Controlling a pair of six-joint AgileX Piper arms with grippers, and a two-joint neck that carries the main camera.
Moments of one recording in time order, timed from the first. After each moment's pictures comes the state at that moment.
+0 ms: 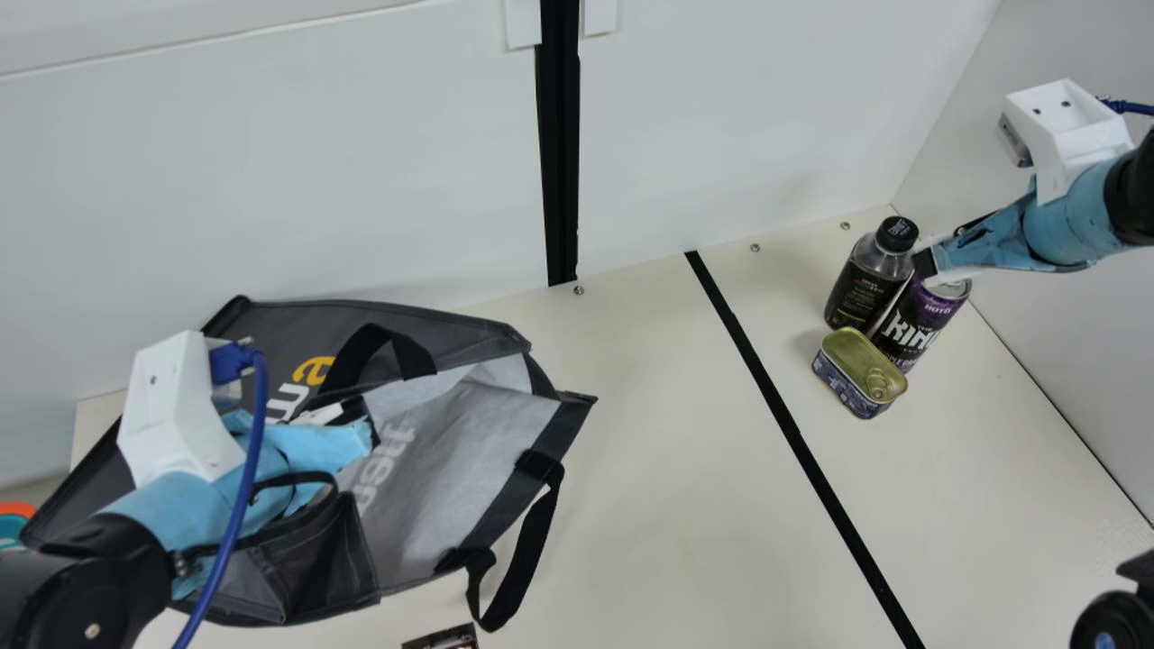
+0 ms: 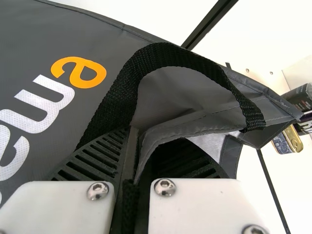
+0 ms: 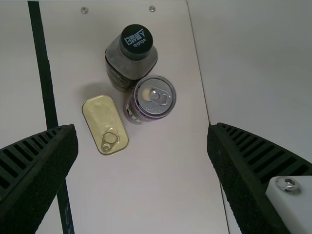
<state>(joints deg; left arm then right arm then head) -31.1 86.3 -74.1 -12.1 32.0 -20.4 -31.3 95.5 -106.3 0.8 69.9 -26.0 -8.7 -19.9</state>
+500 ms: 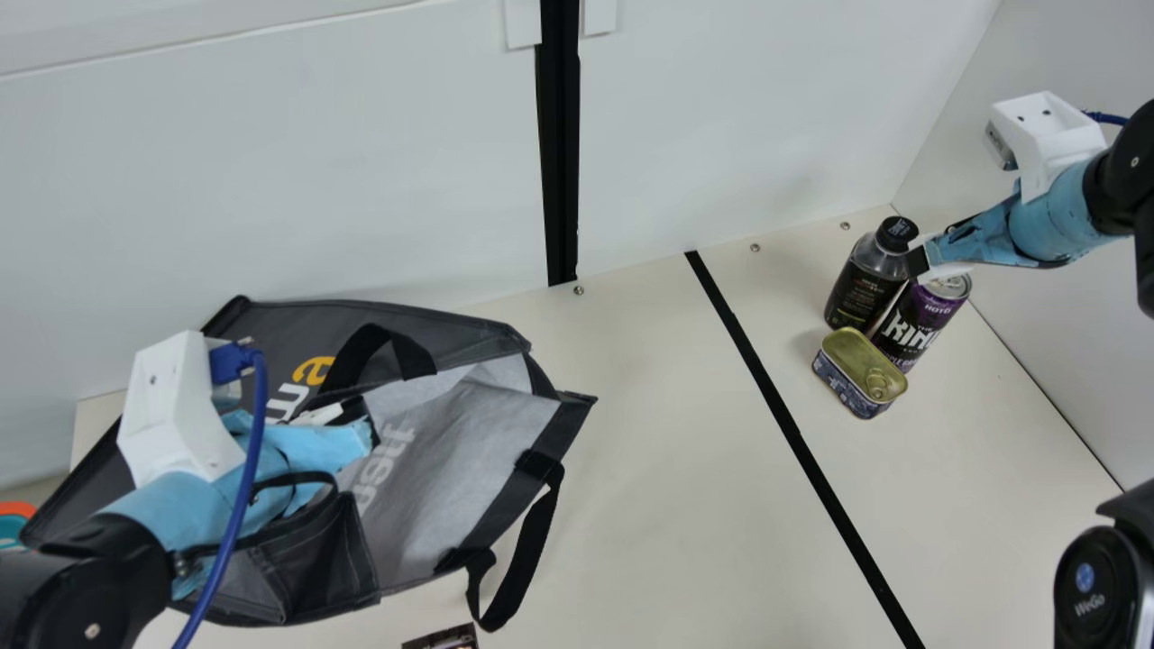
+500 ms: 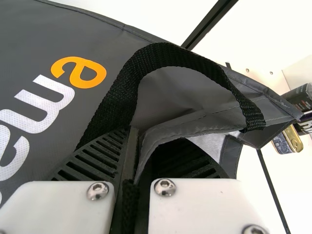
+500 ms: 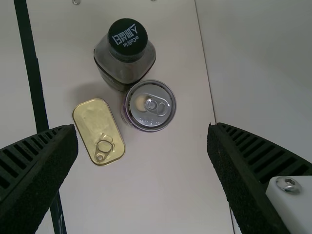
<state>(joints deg) -31.1 86.3 -74.1 -12.1 32.0 -20.4 -32.8 102.3 -109.4 2.4 69.5 -26.9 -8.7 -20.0</state>
